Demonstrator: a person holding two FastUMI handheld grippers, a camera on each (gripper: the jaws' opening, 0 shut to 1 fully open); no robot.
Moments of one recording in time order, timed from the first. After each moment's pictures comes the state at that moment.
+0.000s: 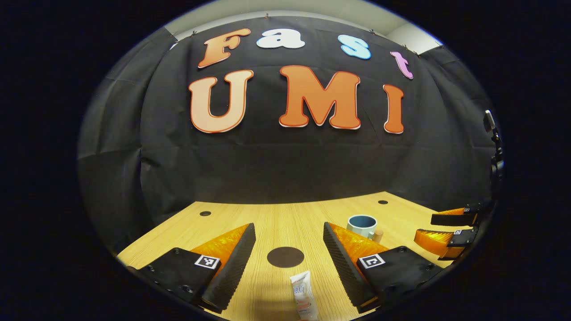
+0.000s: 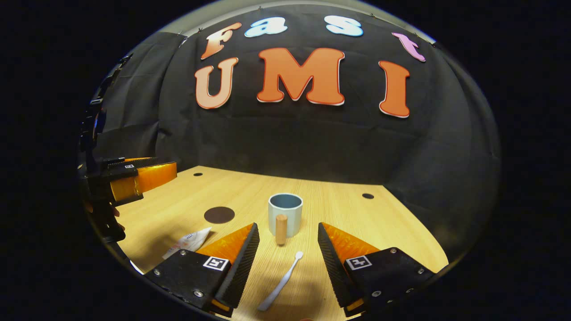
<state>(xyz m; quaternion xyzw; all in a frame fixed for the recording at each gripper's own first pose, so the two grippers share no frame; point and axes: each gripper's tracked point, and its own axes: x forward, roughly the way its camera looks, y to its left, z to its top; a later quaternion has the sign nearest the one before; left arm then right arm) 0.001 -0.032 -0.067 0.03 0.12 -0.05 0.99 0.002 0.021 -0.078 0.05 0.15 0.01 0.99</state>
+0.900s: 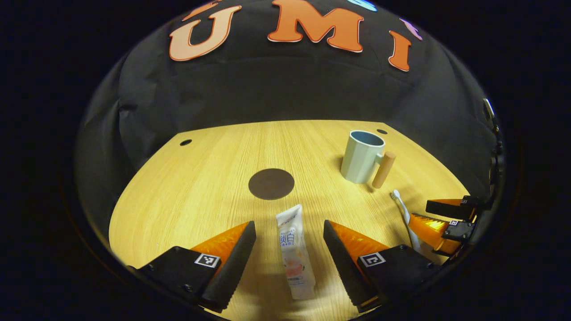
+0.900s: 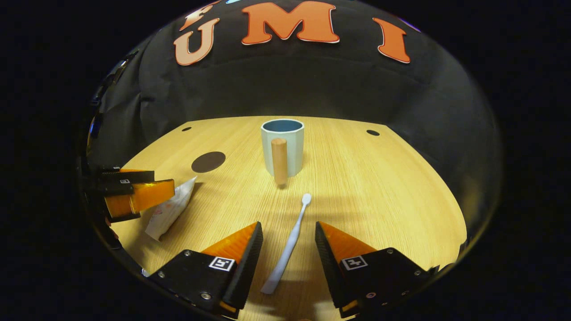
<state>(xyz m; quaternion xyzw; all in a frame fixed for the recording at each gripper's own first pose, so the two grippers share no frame) -0.032 -0.036 -0.197 0.03 0.38 -0.07 0.92 -0.015 0.044 -0.178 0.08 0.33 0.00 0.94</state>
